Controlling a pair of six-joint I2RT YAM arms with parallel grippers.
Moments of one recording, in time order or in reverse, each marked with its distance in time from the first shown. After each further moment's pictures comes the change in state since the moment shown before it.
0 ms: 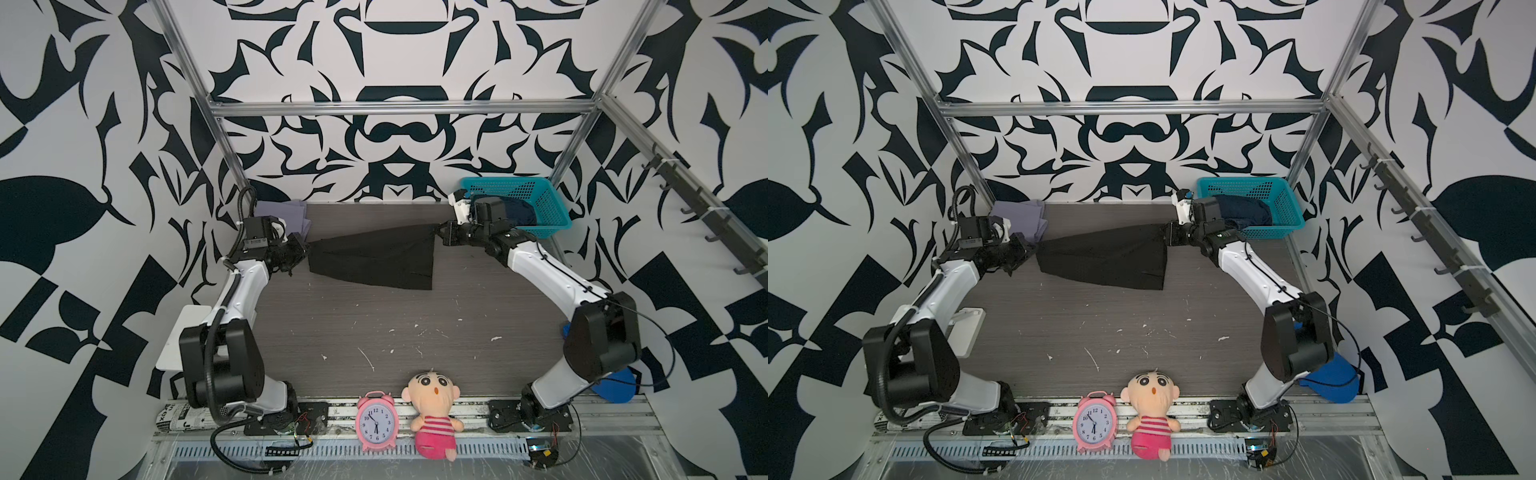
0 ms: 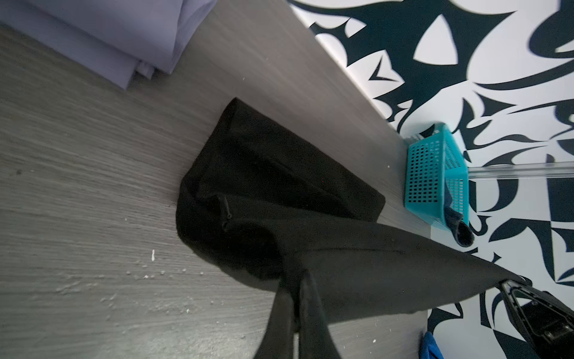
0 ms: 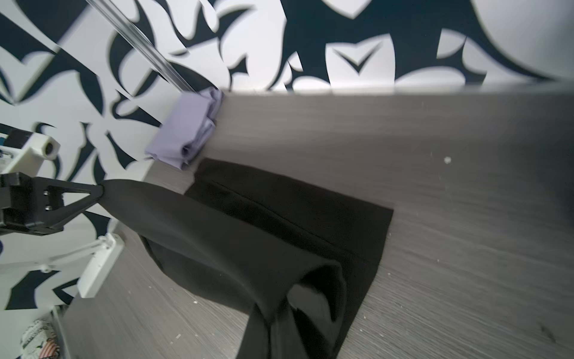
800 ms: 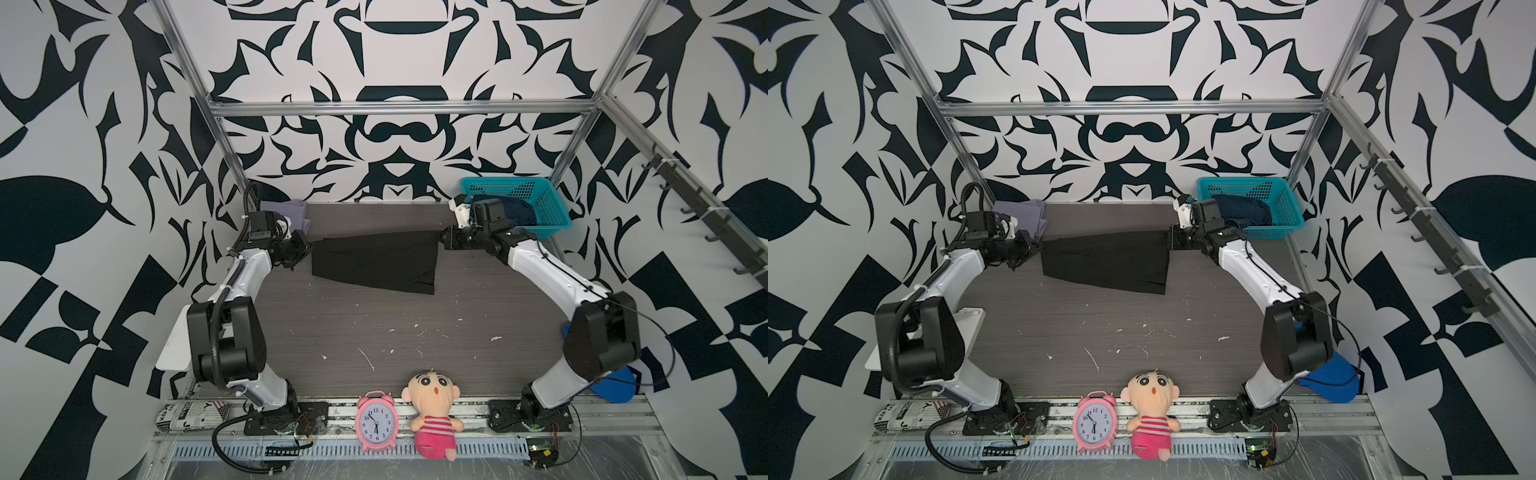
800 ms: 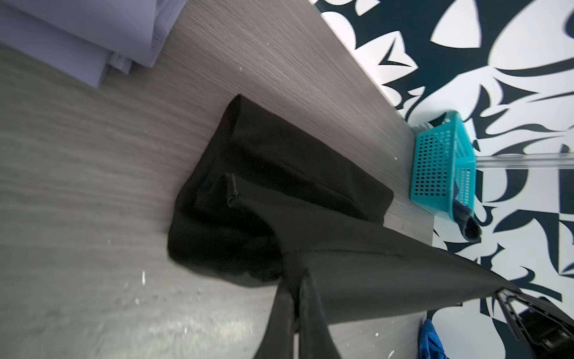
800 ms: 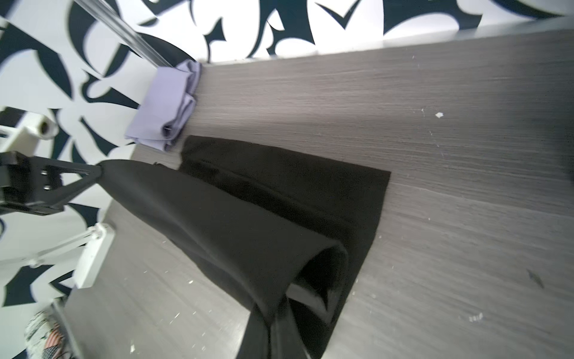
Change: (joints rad) left arm -0.002 0.036 0.051 -0.043 0.042 0.041; right arm 0.001 -0.104 -0.029 -0.124 0.012 0.022
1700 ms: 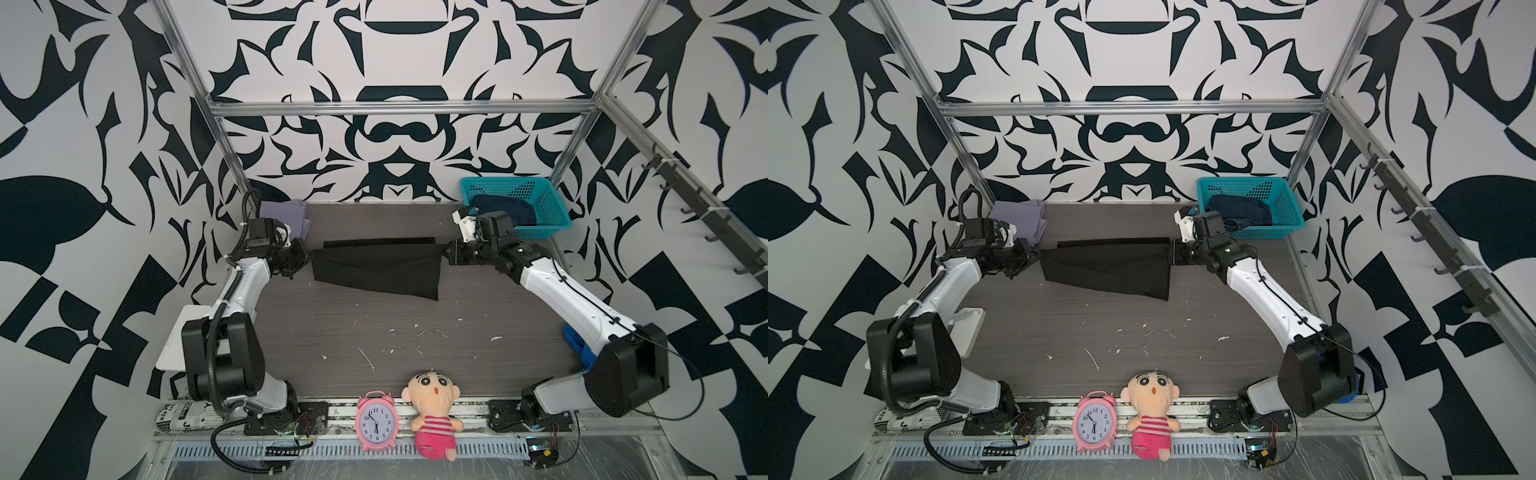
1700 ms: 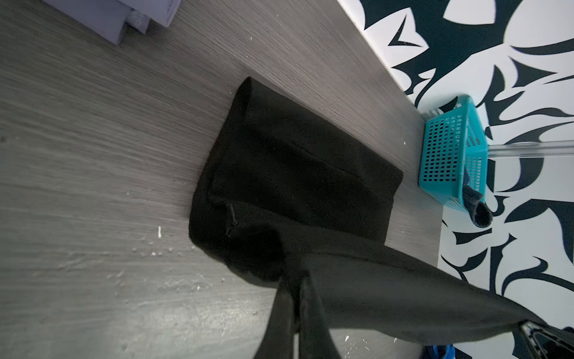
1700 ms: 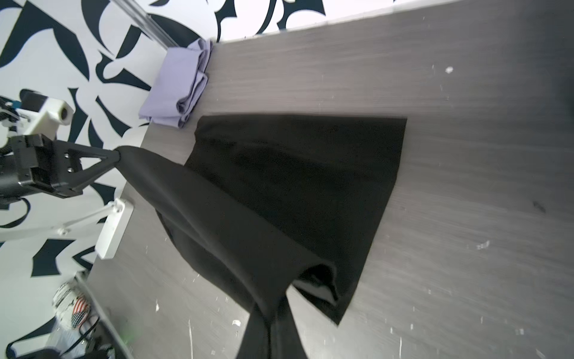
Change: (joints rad) left arm -0.001 0.014 -0.011 -0.044 -0.024 0.029; right arm 0.048 -0.080 -0.056 -0.076 0.045 0.032
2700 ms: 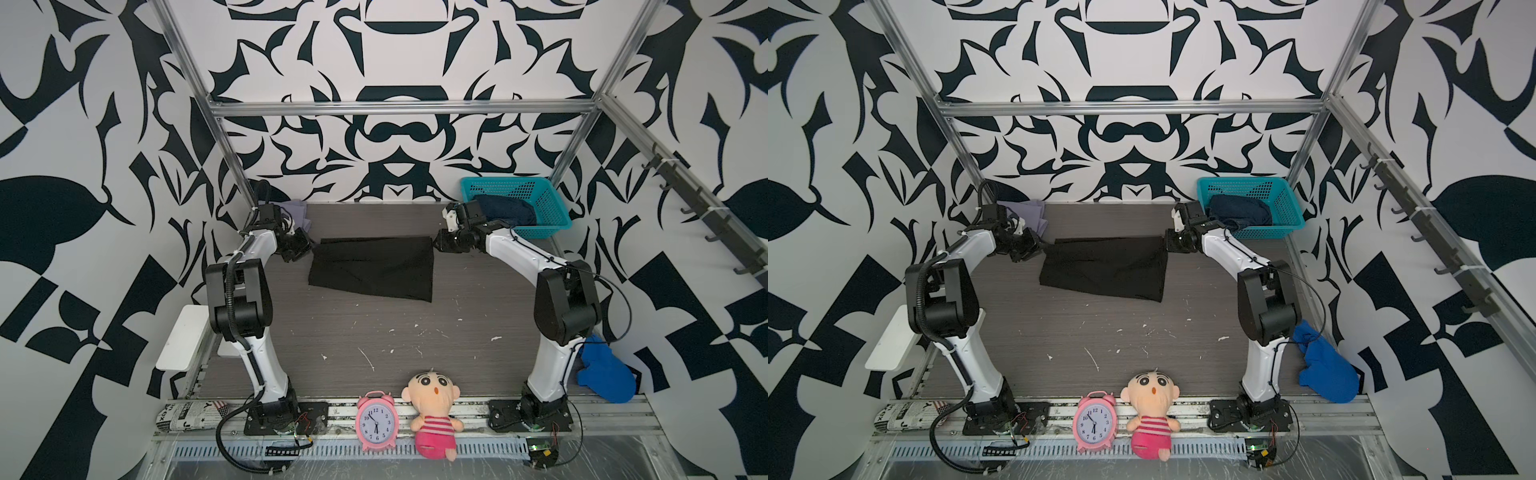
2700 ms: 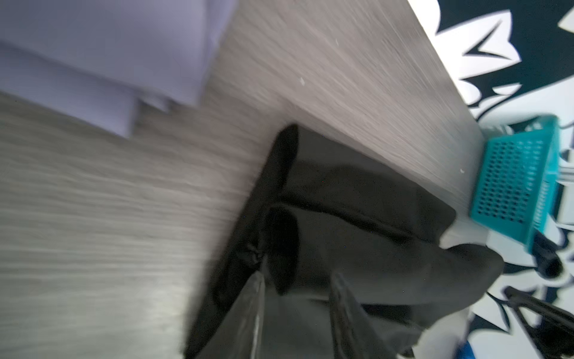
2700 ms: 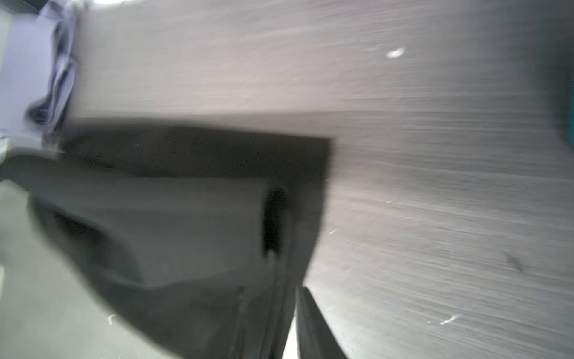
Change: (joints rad) left arm 0.017 0.380 0.329 -0.069 -0.071 0.054; right arm -0.063 0.463 0.300 -0.034 0.150 -0.041
